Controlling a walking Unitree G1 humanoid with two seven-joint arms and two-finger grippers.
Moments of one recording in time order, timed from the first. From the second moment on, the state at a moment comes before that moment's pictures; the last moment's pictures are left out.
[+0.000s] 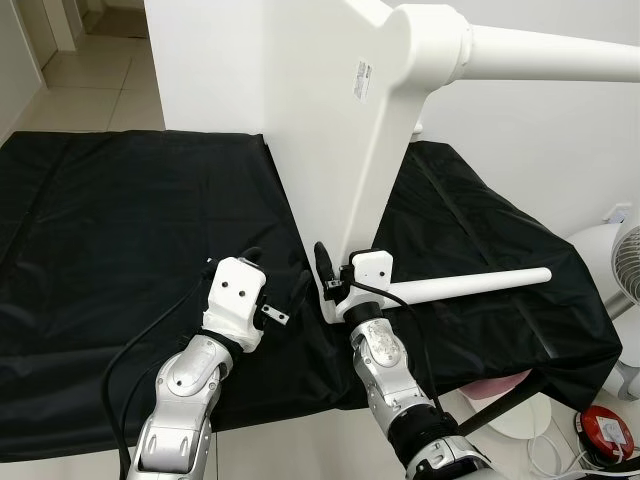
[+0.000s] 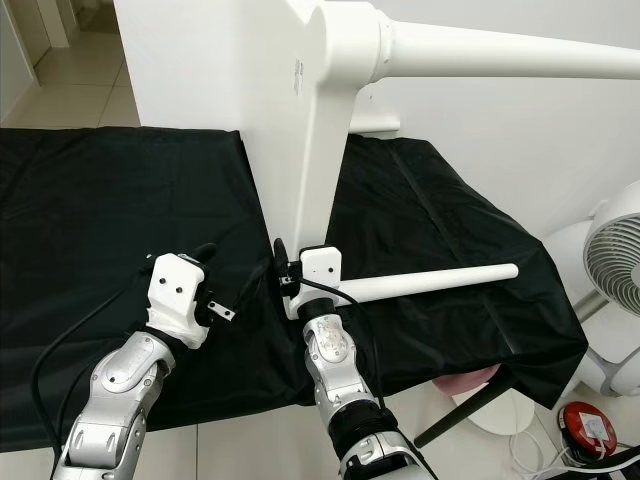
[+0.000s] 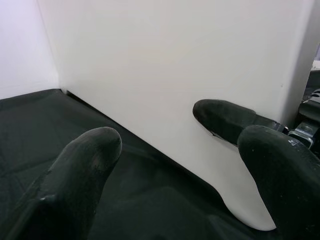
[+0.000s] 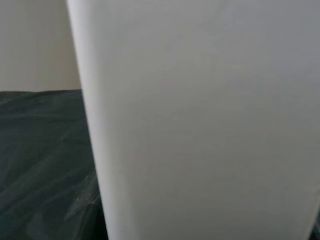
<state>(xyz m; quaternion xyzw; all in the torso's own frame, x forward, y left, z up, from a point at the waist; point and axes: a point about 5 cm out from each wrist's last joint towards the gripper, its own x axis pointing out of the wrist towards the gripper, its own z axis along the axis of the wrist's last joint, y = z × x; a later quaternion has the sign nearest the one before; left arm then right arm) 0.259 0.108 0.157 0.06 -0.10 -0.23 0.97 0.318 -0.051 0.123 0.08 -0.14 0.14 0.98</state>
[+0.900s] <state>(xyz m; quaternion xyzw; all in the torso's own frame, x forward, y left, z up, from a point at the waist) 0.254 0.098 0.158 0.05 -0.11 -0.24 0.96 0.333 -0.043 0.138 0.10 -0.13 0.15 0.98</state>
